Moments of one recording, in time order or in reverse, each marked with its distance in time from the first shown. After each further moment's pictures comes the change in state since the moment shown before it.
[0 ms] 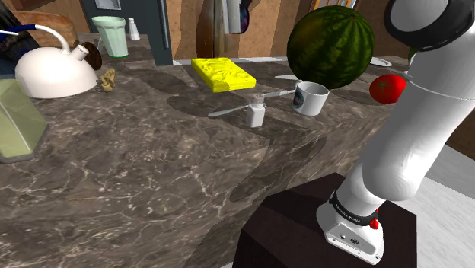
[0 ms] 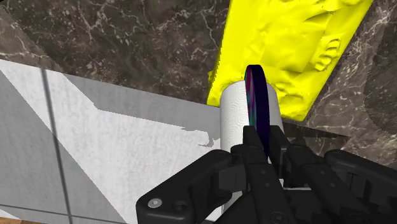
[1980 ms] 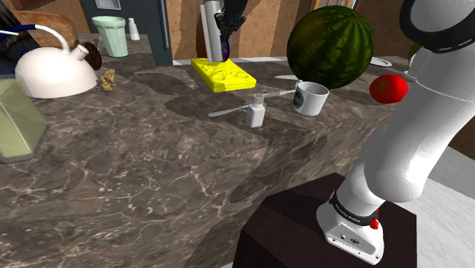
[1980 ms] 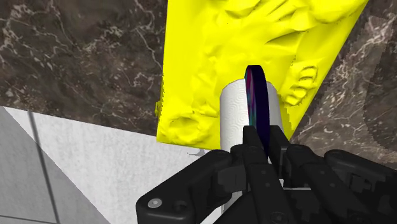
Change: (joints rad) arm 0.084 -0.048 0.058 -0.340 -0.065 0.295 0.145
